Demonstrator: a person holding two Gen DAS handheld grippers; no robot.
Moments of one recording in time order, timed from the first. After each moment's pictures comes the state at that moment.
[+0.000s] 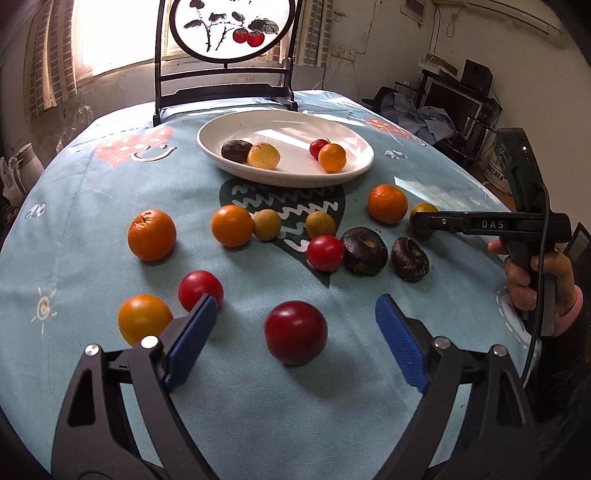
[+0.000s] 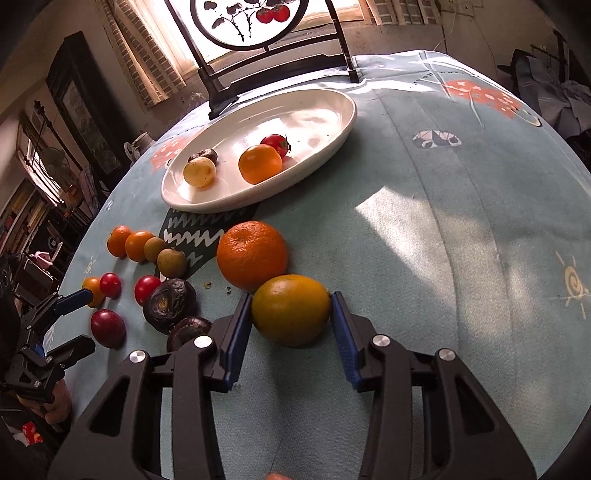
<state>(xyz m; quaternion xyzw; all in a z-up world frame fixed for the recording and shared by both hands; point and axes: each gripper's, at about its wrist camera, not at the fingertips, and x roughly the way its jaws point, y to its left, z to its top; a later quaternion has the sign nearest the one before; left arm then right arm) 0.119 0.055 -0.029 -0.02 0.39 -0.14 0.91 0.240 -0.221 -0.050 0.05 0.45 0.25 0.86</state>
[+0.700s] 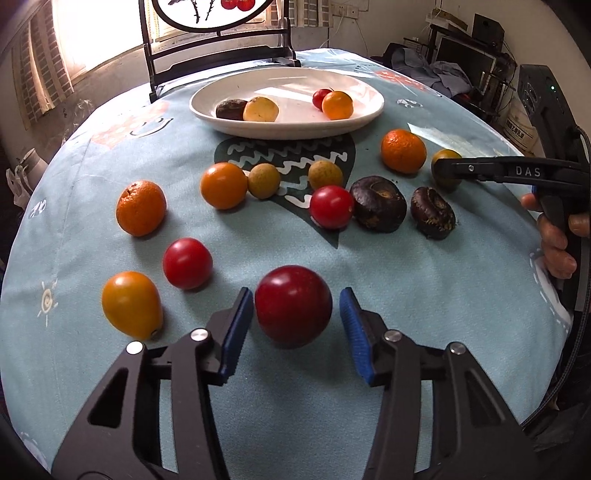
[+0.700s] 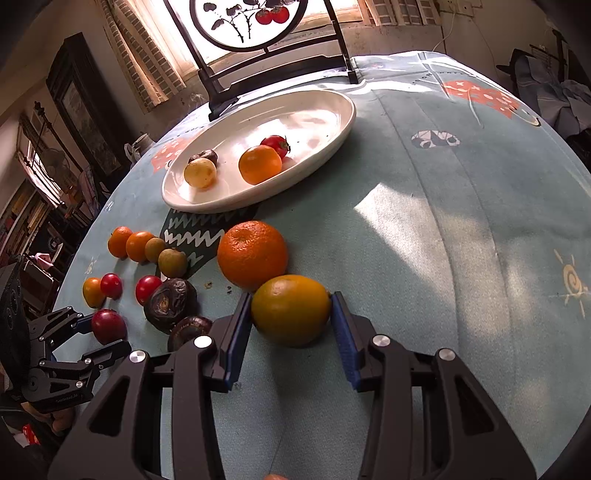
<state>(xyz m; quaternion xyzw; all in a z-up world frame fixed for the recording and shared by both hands) 0.126 0.032 -0.050 0.05 0.45 -0.11 0.88 0.240 -0.223 -0.050 0.06 0.45 0.25 0.86</state>
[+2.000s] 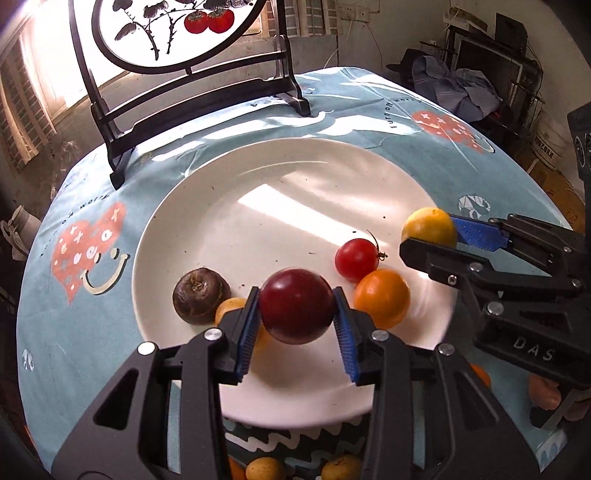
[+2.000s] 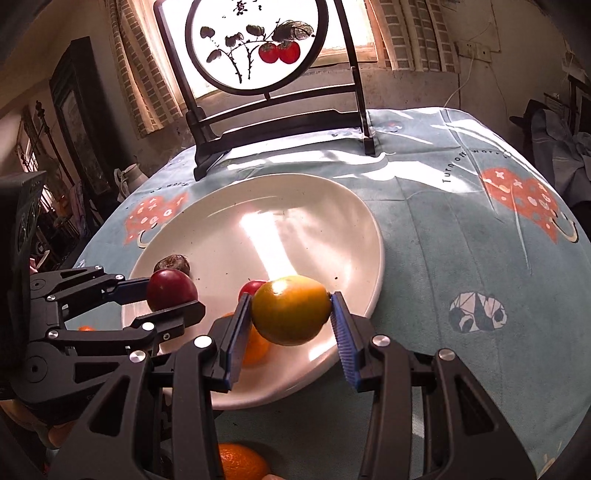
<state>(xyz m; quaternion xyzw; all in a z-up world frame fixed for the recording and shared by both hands) 0.333 -0.021 -0.011 0.08 0.45 -0.08 0.89 0.358 -0.178 -0.021 0.03 0.38 0.24 0.89</state>
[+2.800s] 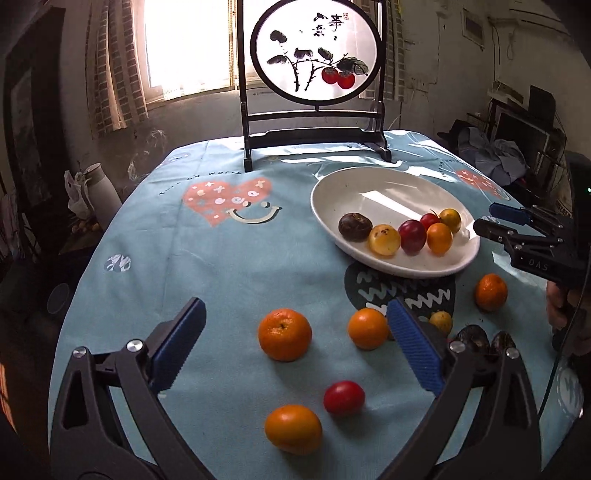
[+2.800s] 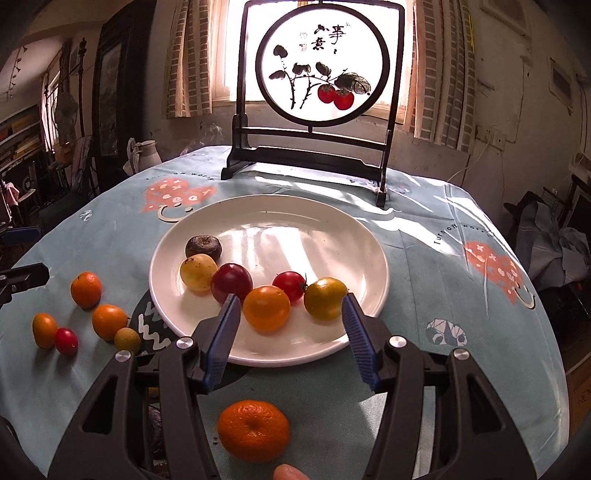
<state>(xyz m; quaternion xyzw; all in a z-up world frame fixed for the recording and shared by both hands) 0.168 0.118 0.017 0.01 0.34 0.00 0.94 0.286 -0.152 0.003 -0.11 0.29 0.24 0.92</state>
